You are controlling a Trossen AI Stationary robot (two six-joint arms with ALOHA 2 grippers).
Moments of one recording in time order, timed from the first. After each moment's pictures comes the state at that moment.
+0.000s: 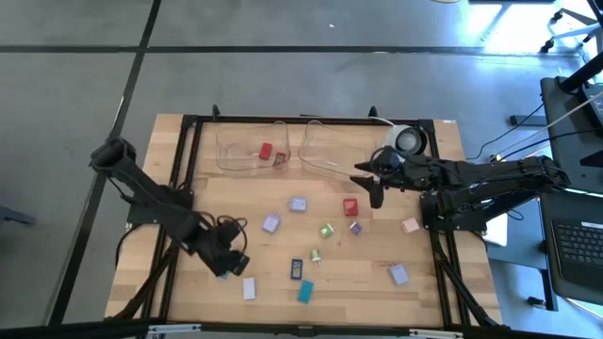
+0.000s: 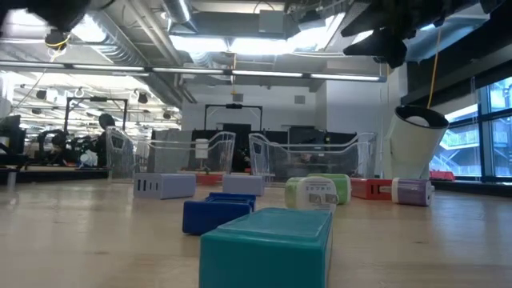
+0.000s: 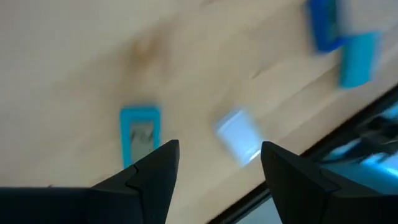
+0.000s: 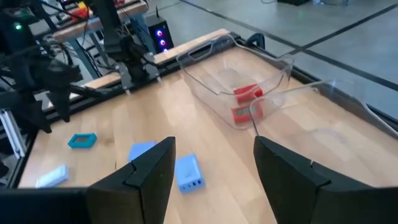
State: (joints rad) left arm -0.68 1.40 0.97 -0.79 -0.07 -1.78; right arm 0.07 0.89 0.67 -0.16 0.31 0.38
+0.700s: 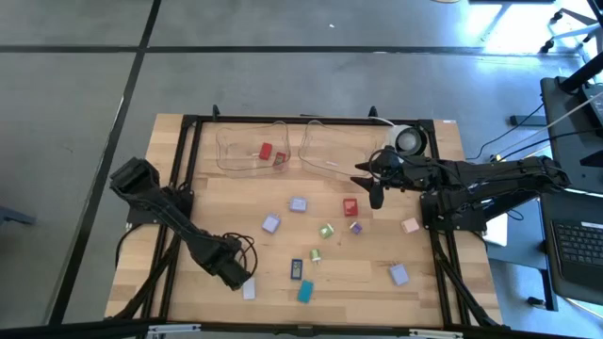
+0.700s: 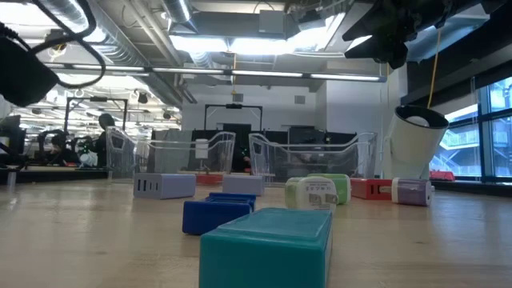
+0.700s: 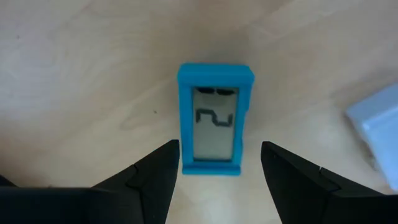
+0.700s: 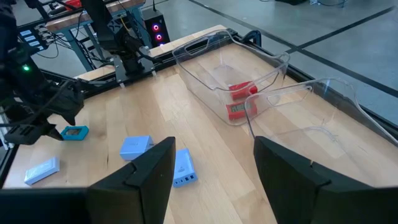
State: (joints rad) left arm -0.69 1.69 0.97 -0.80 0.14 -1.74; right arm 0.07 0.89 0.67 -0.17 0.32 0.35
